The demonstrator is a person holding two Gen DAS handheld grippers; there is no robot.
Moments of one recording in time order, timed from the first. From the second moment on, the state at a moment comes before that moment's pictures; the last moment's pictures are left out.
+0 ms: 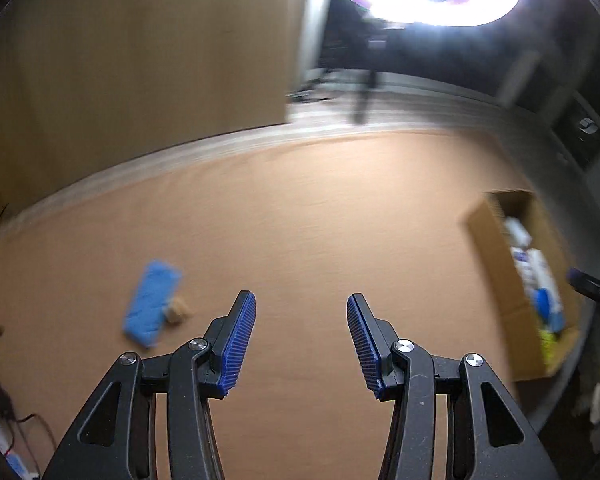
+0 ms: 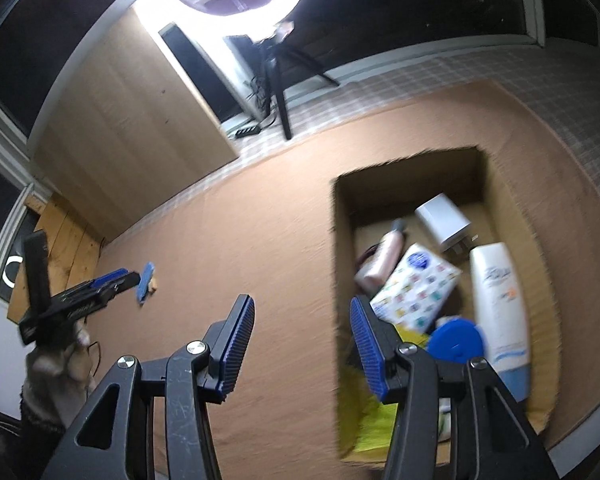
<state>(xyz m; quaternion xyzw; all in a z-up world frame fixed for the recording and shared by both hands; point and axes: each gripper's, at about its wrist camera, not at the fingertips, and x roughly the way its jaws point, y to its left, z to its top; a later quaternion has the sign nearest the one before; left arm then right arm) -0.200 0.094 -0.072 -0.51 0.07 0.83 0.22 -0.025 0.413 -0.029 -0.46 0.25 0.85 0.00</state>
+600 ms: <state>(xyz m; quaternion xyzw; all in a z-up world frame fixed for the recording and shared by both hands) -0.299 -0.007 -0.140 -0.57 0.00 0.81 0.15 -0.038 0.352 -0.041 -0.50 0.23 0.84 -0.02</state>
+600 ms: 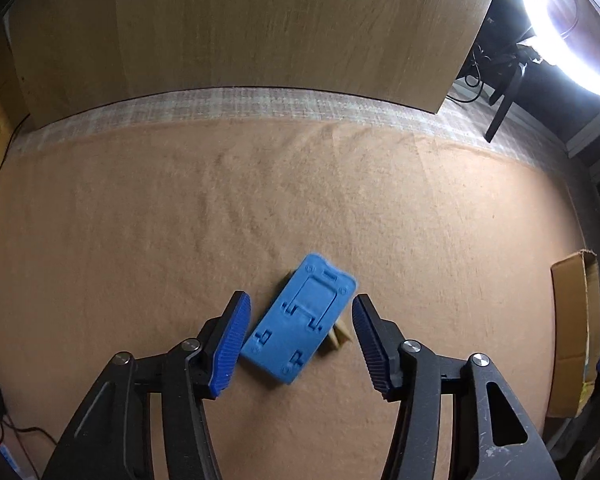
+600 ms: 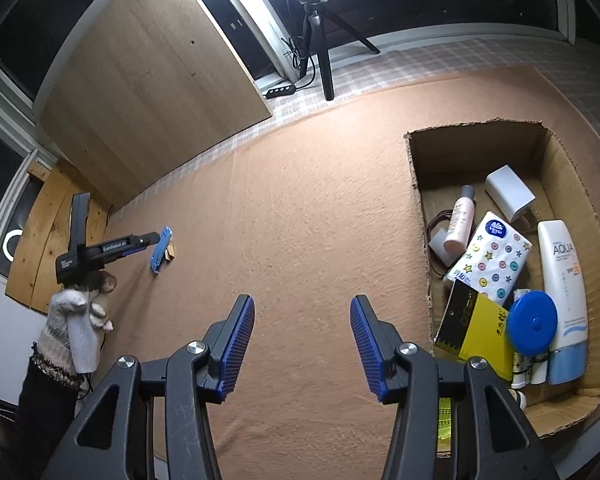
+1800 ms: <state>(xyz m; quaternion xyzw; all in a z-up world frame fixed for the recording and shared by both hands) -0.315 -0.065 -0.158 -0.58 -0.05 0.81 0.05 -0.067 0.310 -0.057 -0.53 0.20 0.82 -0.06</state>
